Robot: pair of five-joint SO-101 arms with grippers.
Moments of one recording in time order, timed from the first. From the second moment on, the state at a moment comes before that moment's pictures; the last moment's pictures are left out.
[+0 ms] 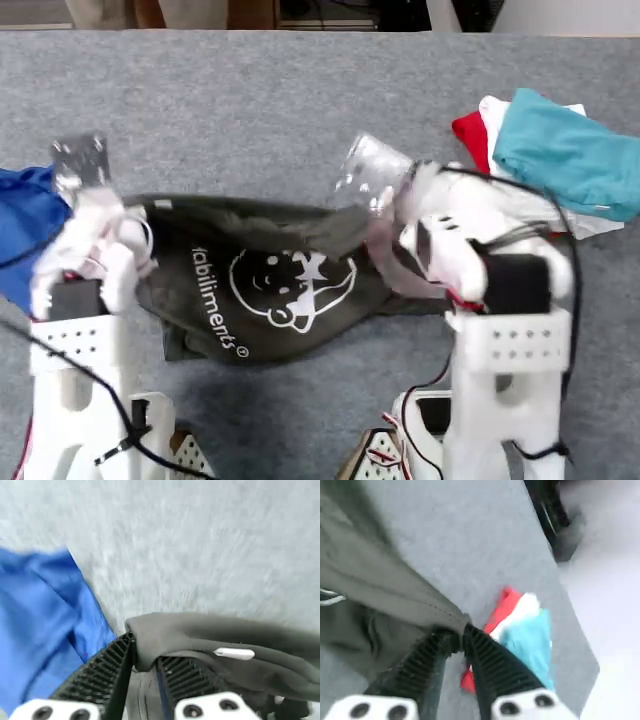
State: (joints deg) left arm -12.0 -52.9 46.9 51.2 -9.4; right arm -5.1 -44.0 16.3 77.3 47.4
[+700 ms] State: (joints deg) left arm -8.4 -53.0 -10.0 76.4 -9.4; right arm -4.2 -45.0 -27.8 75.6 38.4
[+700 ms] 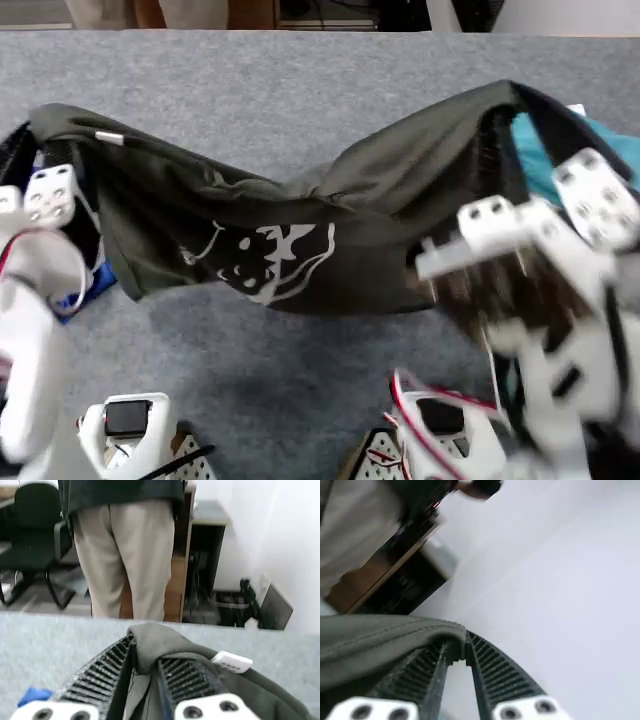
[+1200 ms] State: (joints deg) left arm -8.2 -51.0 -14.9 80.4 -9.4; right arm 2.2 -33.5 -43.4 61.8 38.4
